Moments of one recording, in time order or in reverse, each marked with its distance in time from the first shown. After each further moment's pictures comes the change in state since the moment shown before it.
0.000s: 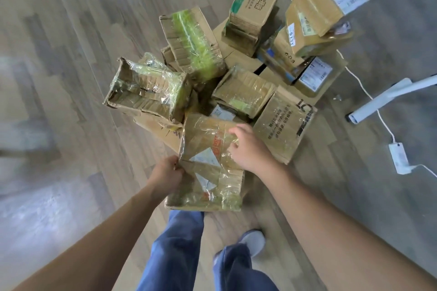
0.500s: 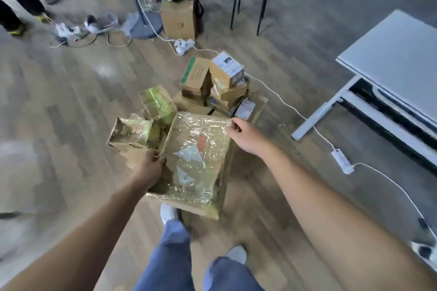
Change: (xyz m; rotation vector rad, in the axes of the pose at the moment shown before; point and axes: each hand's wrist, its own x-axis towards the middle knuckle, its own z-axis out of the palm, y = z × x) left_hand -0.241 0.155 -0.021 -0.078 0.189 0.282; right_hand -0.235 0.039 -0.195 0.318 0.200 -0.025
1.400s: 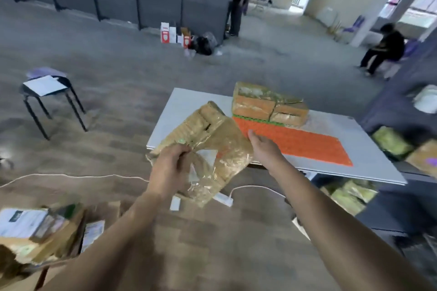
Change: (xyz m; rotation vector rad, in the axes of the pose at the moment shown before) left_hand -0.064 0.429 0.326 0.028 -0.343 1.329; right_hand -0.187 0.186 -0.375 0.420 0.989 0.523
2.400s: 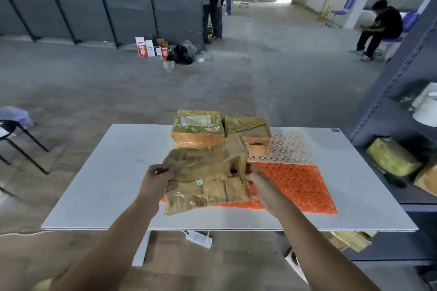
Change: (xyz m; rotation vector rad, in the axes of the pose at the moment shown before) left_hand 0.223 0.084 0.286 -0.528 -0.058 -0.965; right_hand 0.272 0.186 -0.172 0.513 -0.284 0.075
